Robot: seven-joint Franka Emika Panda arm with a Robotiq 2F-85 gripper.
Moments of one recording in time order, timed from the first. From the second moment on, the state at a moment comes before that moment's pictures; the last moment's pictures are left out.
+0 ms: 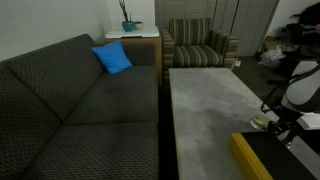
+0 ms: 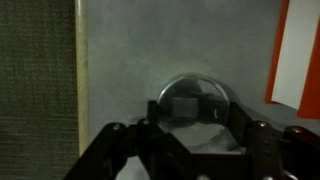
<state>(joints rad) -0.14 1.43 -0.02 -1.46 0.01 2.77 -0.04</state>
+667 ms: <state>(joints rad) -0.09 1.31 -0.10 -1.60 0.00 2.85 -0.03</state>
